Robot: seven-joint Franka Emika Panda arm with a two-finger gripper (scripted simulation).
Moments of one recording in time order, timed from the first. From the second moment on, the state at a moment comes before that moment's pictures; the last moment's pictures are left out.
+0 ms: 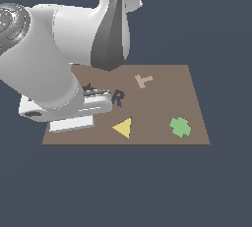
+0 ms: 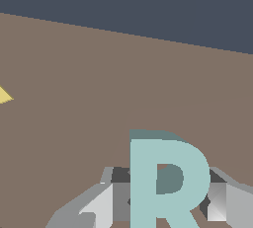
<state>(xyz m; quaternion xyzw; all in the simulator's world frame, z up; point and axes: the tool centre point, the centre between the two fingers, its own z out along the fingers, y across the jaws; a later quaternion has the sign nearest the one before) 0.066 -0.138 0.030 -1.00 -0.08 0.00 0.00</state>
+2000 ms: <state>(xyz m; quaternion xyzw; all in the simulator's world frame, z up) 0.086 -0.100 0.035 -0.92 -0.40 0.00 0.00</state>
